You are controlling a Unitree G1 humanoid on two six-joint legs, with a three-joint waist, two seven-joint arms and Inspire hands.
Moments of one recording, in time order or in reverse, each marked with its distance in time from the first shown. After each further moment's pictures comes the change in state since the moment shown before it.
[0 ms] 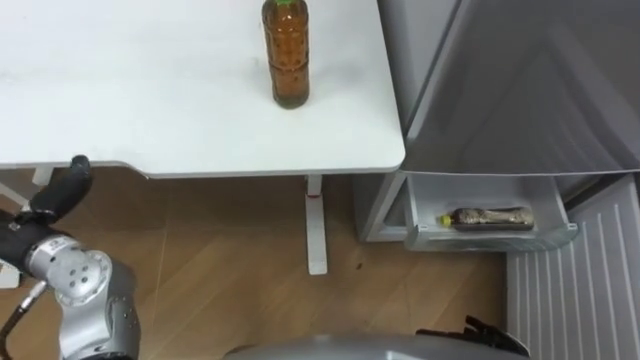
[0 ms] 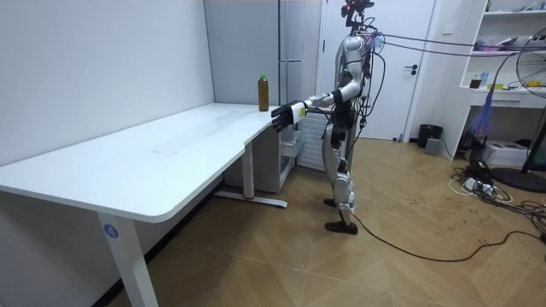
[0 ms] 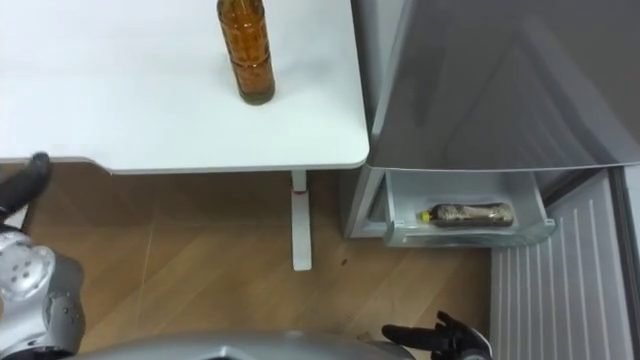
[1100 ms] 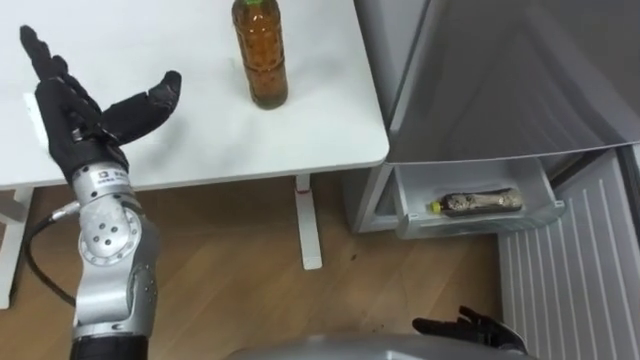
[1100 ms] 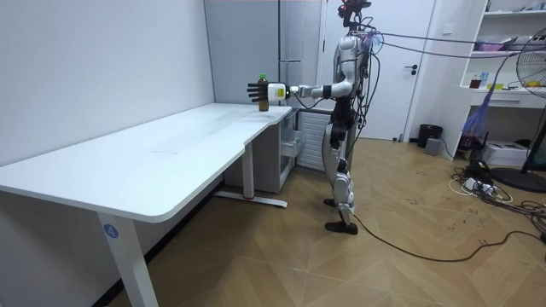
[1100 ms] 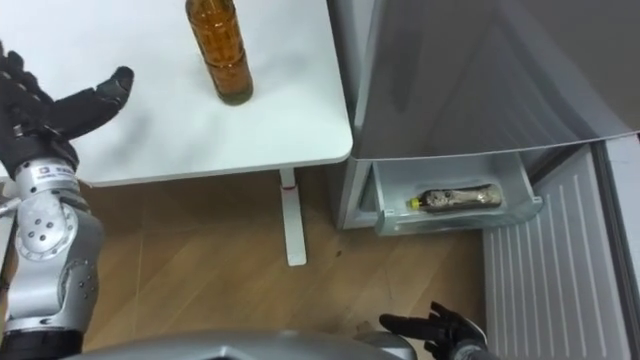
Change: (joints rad) left arm -0.058 0.034 -0.188 -0.120 0.046 0.098 -0.370; right arm -0.048 0.000 -0.001 0.033 0.016 0.006 0.042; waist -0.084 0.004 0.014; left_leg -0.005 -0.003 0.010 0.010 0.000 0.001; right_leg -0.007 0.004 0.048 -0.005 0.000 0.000
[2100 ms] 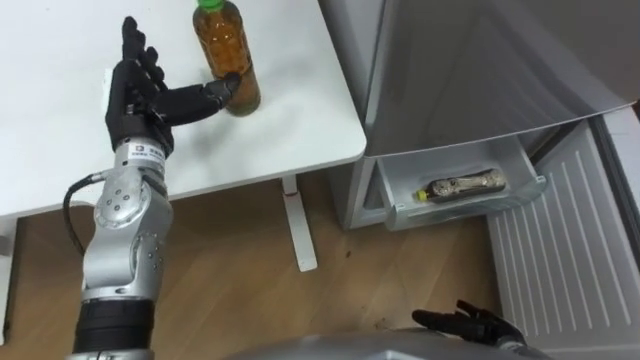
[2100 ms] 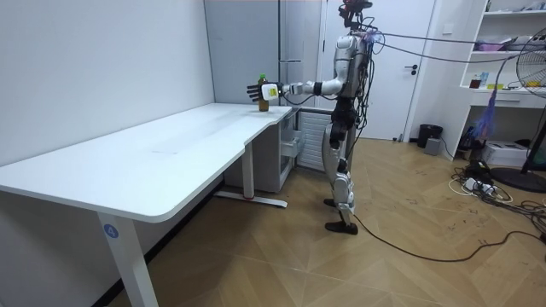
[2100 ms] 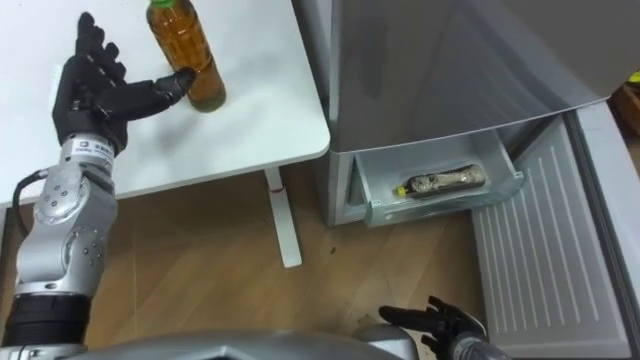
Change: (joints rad) left arm -0.153 0.004 -0.002 0.079 -0.139 0.195 -0.229; right arm -0.010 -0.001 -0.056 -0.041 -0.032 0.073 0.013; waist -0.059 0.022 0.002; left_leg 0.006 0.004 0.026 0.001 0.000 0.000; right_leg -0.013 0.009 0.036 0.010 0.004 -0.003
